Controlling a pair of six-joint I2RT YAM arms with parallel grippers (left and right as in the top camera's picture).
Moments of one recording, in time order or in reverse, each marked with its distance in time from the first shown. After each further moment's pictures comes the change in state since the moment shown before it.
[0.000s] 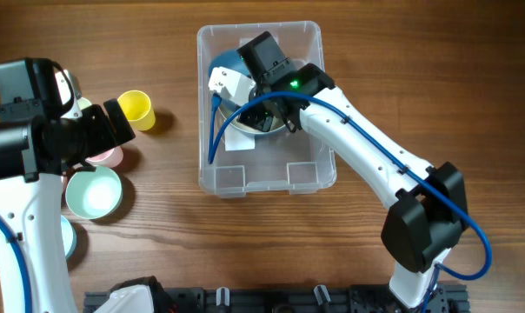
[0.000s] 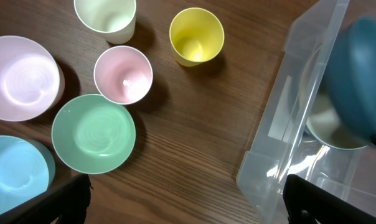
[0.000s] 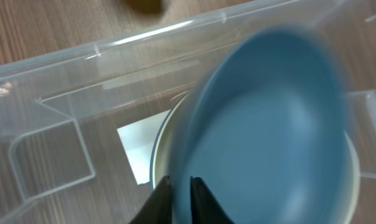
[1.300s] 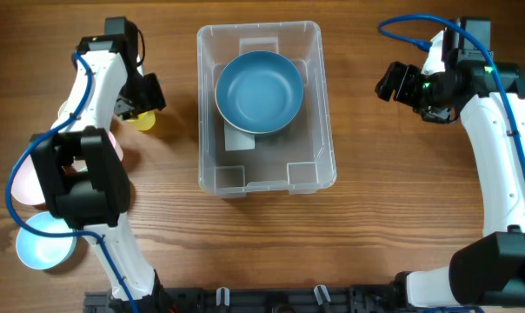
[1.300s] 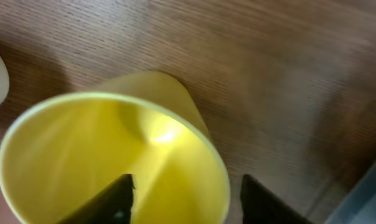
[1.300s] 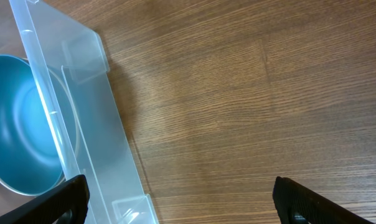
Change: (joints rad) left arm -0.129 0.805 0.198 0.234 -0.071 -0.039; right arm -0.703 -0.327 -0.220 -0.237 -0.026 0.927
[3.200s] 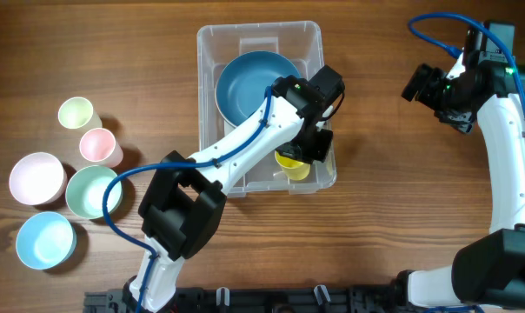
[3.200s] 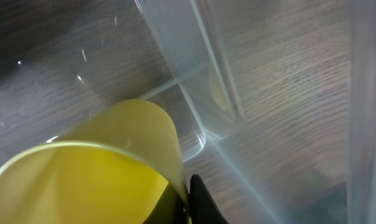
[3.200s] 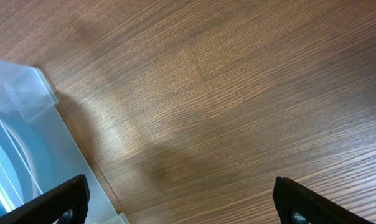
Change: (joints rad) left arm -0.821 0.014 0.092 -0.046 0.269 -0.097; right arm -0.093 0.000 0.000 -0.039 0.110 0.087
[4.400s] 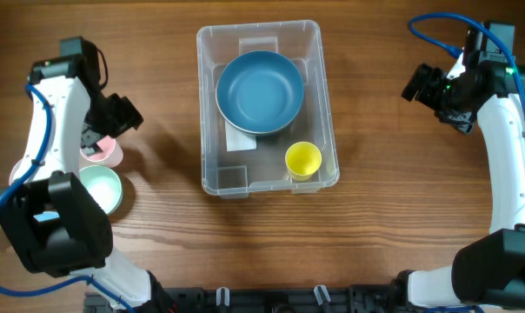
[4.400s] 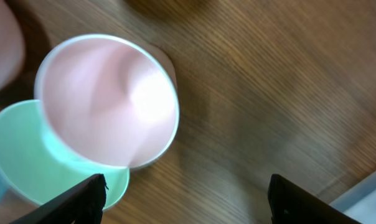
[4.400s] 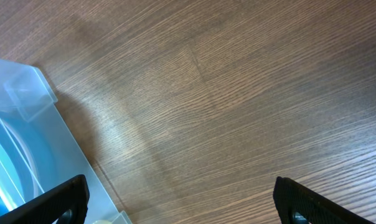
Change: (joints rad) left arm 0.956 -0.282 -0.307 -0.056 -0.304 -0.074; right arm 0.000 0.000 0.000 0.001 0.000 -0.001
